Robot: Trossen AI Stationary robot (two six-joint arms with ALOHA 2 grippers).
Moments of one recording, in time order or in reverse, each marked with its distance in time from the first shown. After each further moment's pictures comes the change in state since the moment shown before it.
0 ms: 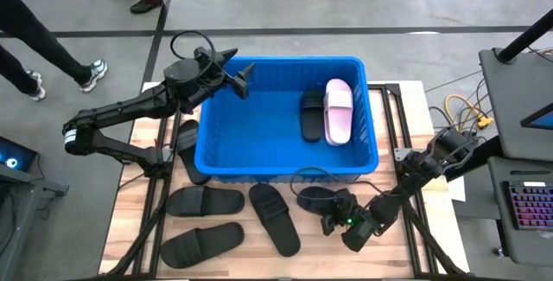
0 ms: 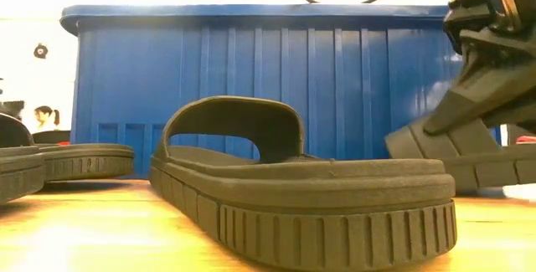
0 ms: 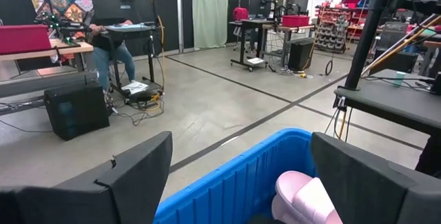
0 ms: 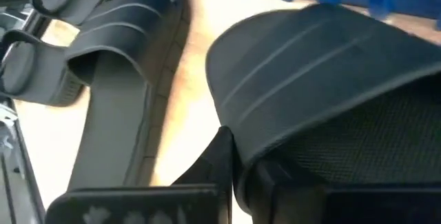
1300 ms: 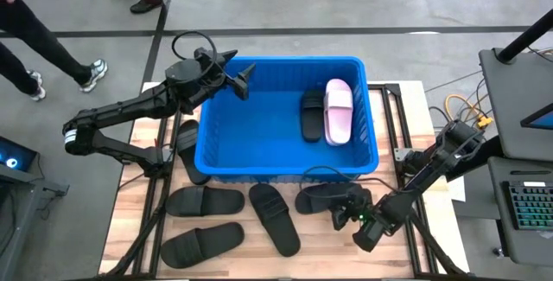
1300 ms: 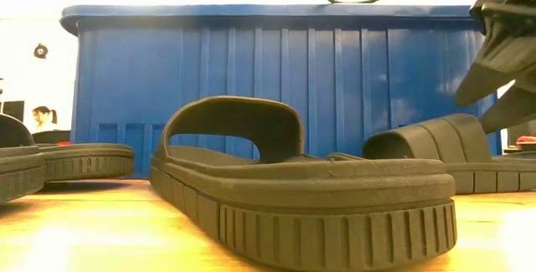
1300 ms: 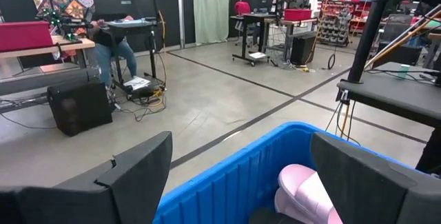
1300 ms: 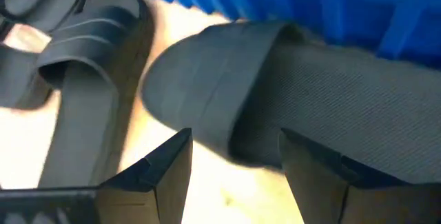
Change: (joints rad) left arm 0.001 0.000 -0.001 -0.026 -0.005 -0.001; right arm 0.056 -0.112 0.007 -0.332 0.021 0.148
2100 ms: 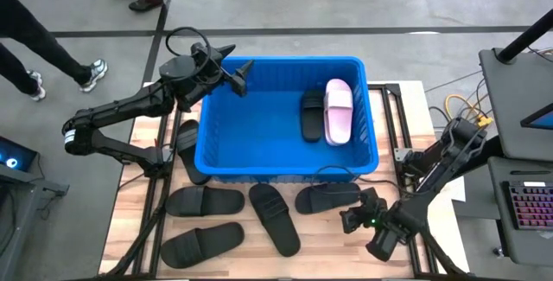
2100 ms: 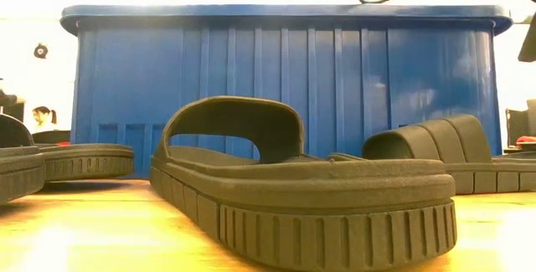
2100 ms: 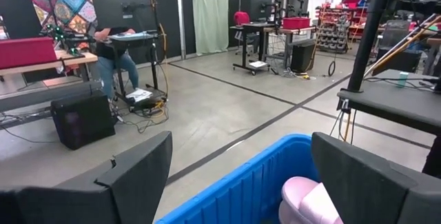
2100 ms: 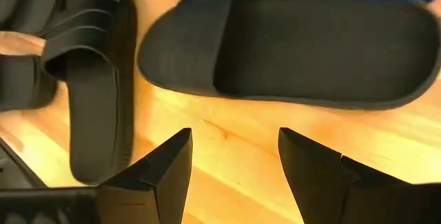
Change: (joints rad) left arm 0.000 -0.001 0.046 -0.003 0.000 0.048; right arm 0.101 -0.045 0.152 -0.326 -0.110 0.342
